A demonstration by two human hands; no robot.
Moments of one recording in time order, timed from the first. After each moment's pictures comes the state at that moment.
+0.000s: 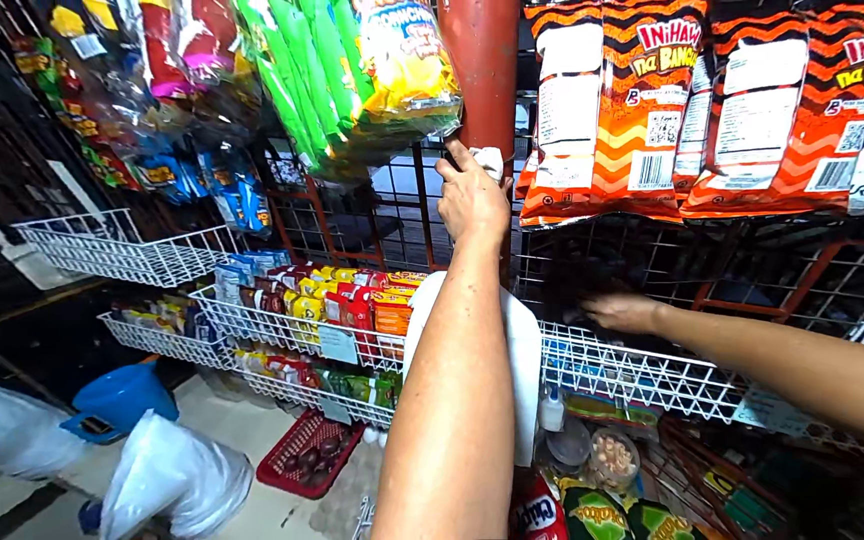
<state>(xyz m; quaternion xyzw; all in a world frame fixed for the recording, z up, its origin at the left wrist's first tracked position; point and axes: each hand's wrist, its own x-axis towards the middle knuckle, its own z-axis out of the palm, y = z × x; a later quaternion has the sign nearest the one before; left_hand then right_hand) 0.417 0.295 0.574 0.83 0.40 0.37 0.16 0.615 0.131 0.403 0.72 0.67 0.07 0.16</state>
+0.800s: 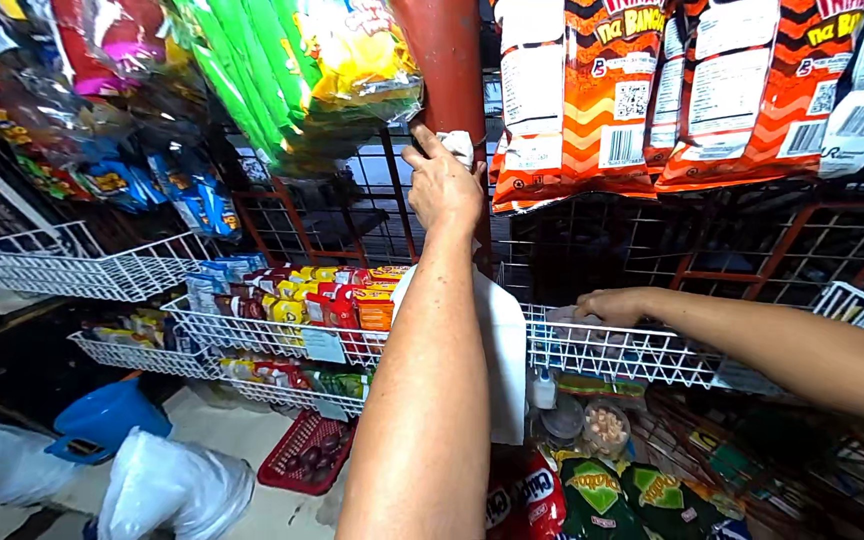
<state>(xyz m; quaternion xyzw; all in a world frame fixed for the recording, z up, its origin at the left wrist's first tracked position) 0.412 0.291 0.575 0.83 0.39 0.37 0.16 0.593 0.121 0.411 0.78 0.59 -0.19 0.11</state>
